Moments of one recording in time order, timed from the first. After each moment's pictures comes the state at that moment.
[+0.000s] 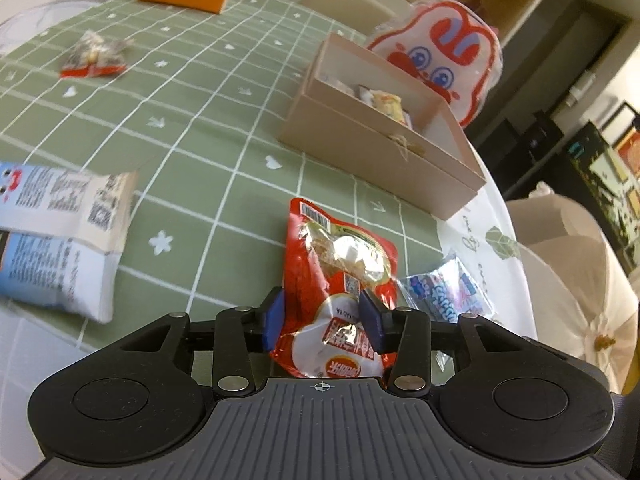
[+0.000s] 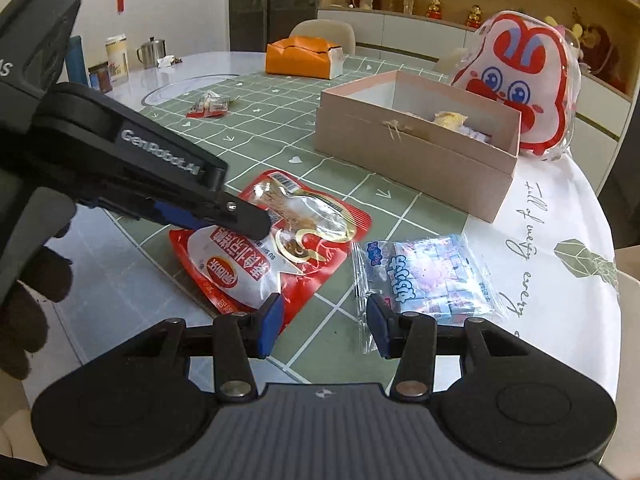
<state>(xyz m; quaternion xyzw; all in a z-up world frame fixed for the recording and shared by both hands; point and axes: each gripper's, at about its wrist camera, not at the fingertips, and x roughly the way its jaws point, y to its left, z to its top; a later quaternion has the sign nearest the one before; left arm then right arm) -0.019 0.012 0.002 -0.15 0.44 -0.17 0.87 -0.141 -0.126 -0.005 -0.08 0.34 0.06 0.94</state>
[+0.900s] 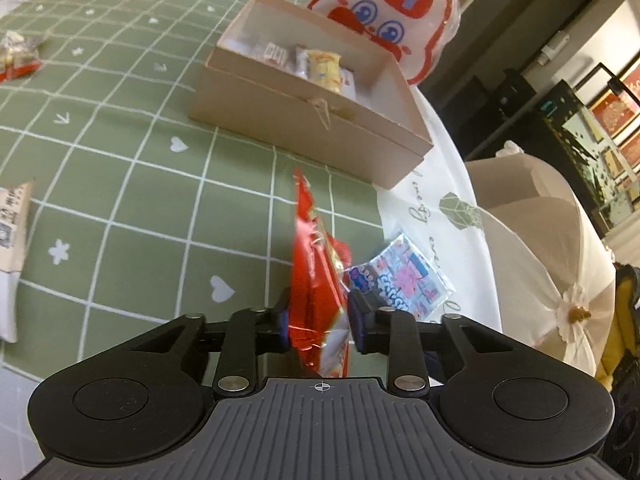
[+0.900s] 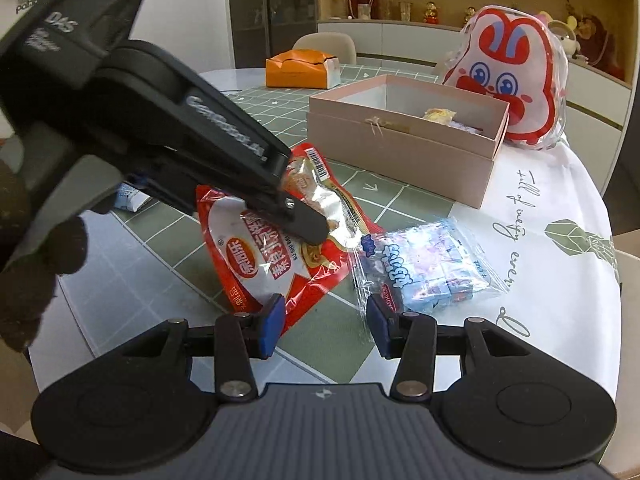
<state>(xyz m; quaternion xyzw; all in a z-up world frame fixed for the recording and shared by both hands) -0.002 -0.033 0.006 -0.14 0.49 -0.23 0.83 -0.160 -0.149 -0.006 -0.05 0.32 0.07 0.94</state>
